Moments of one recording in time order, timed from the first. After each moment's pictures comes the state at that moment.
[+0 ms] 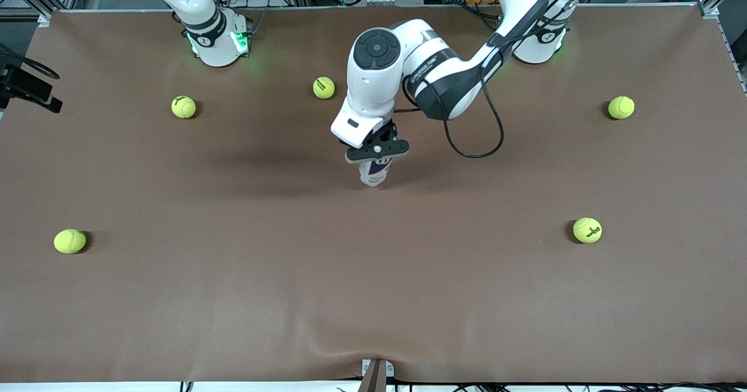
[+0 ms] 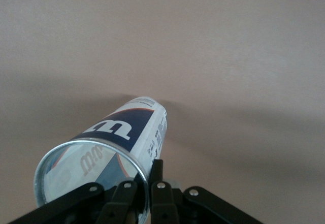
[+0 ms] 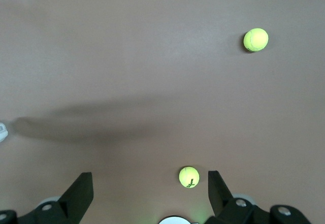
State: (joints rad) left arm -0.48 0.60 -0.48 -1.38 0.23 1.98 -1.15; right arm -0.06 0.03 -0.01 -1.37 0.03 1.35 0.05
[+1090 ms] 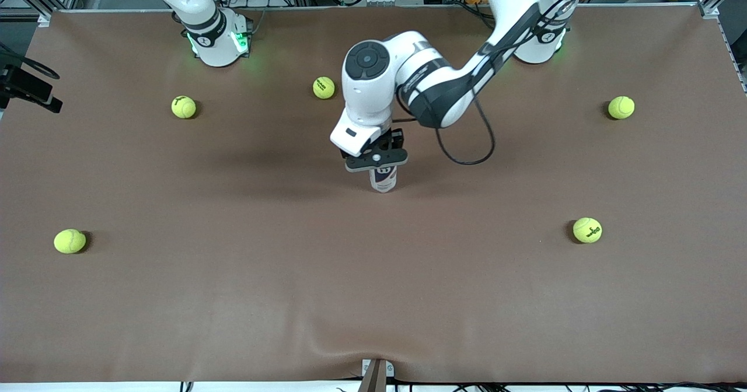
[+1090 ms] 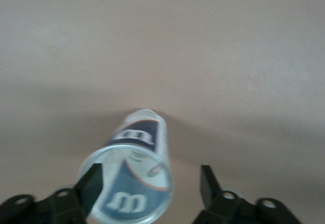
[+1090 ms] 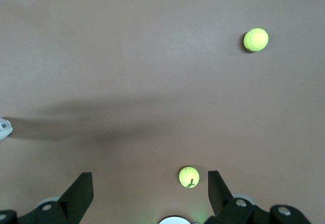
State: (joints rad) left arm -0.48 0.59 -0.46 -1.35 0.30 1.91 -1.15; right arm -0.06 0.03 -0.01 -1.37 0.03 1.35 0.05
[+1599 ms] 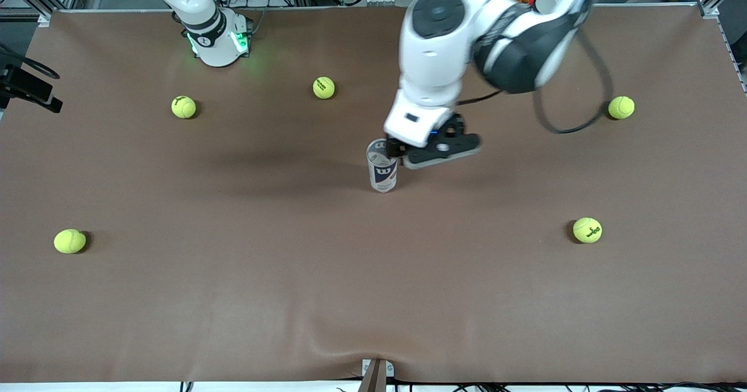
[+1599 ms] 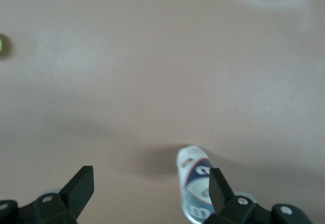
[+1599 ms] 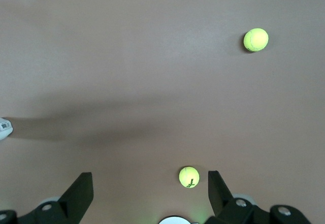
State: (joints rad) left arm -0.30 0.39 -0.46 -1.34 0.27 1.76 -0.99; right arm -0.06 0.03 -0.01 -1.37 0.03 1.35 0.05
